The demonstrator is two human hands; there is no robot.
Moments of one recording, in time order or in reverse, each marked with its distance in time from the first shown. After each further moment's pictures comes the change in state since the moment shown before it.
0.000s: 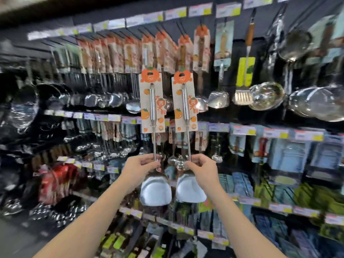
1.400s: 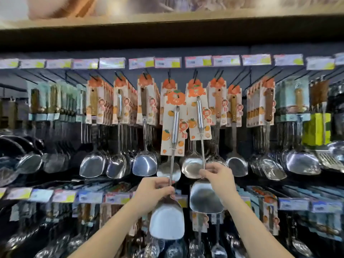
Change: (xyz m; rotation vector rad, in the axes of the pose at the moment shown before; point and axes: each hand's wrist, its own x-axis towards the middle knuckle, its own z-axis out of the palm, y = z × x) left_hand 0.414 -0.046 -0.287 0.079 -0.314 0.373; right_hand 0.339 -0.101 0.327 -0.077 0.368 -0.172
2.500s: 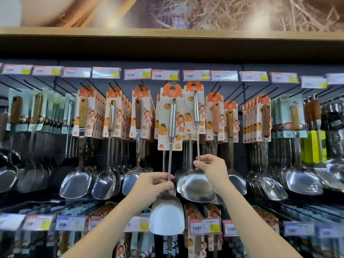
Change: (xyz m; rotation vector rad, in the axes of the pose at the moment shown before) left_hand 0.066 0.019 -0.011 -0.281 -0.005 0.074; right_hand 0.087 -0.029 0.016 0.016 0.037 -0.054
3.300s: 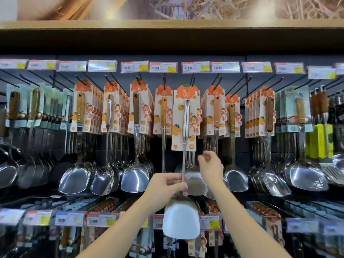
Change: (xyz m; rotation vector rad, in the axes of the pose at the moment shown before) left_hand 0.006 -0.011 0.040 -0.018 -0.079 -0.018; right_hand 0.009 0.024 0.018 -0.172 0.139 0.007
